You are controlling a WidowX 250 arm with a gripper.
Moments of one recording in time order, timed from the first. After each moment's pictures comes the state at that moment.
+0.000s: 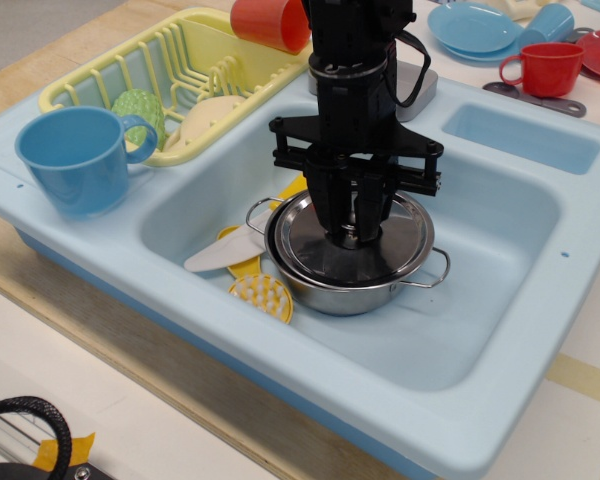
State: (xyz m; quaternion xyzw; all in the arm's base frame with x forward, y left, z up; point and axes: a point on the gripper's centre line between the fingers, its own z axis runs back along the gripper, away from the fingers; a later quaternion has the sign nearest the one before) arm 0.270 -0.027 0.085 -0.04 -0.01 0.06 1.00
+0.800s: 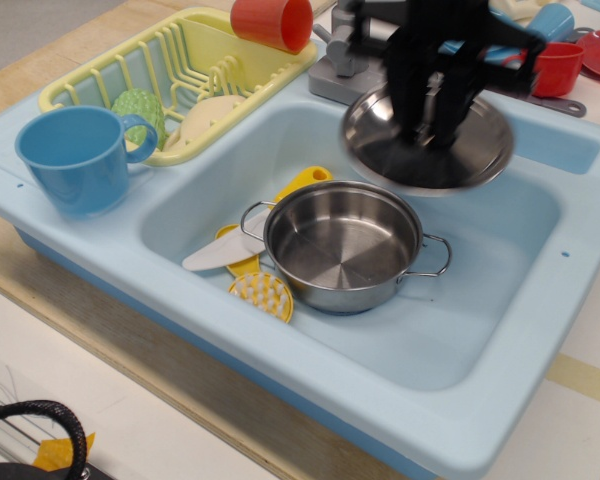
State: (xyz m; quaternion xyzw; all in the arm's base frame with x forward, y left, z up) arm 0.315 -0.061 0.152 0.00 -0.08 0.01 1.00
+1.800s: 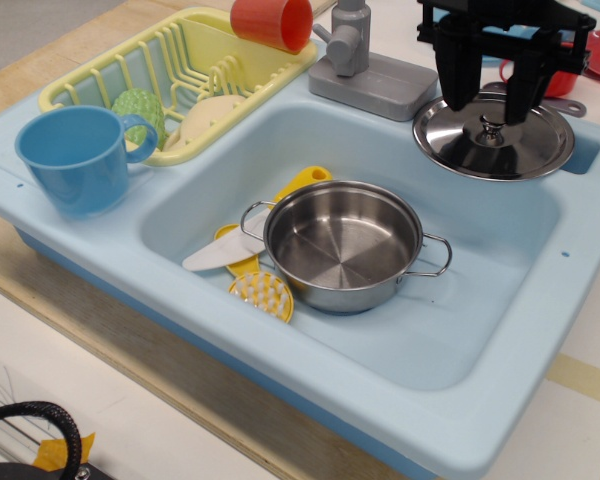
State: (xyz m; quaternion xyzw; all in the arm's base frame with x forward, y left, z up) arm 0.359 -0.077 0.137 -0.06 -0.06 -0.07 0.99
